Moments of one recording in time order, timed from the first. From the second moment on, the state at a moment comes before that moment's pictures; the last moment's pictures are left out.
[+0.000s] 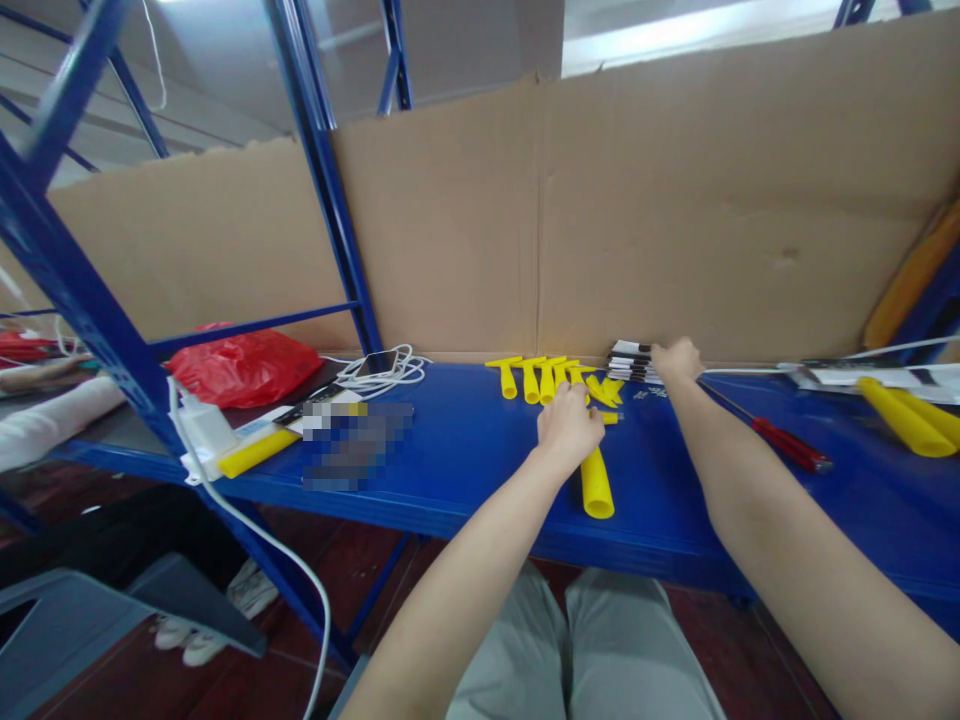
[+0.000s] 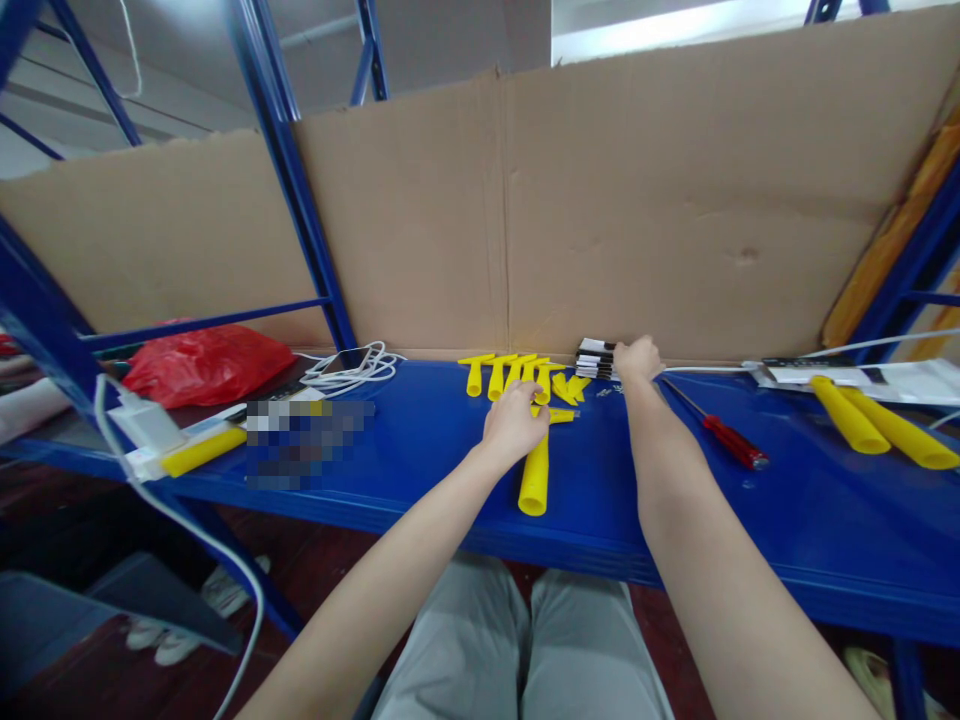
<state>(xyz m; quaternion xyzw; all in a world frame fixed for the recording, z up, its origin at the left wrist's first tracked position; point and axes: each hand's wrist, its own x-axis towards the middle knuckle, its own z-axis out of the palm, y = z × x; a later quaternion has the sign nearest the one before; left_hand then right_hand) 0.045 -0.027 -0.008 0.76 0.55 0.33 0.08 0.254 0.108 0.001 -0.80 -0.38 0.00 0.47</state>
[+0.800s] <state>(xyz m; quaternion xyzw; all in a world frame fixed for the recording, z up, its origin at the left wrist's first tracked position) 0.038 -0.005 -0.008 0.74 0.47 0.48 0.11 0.282 0.069 -0.018 -0.43 -0.45 0.04 0.78</state>
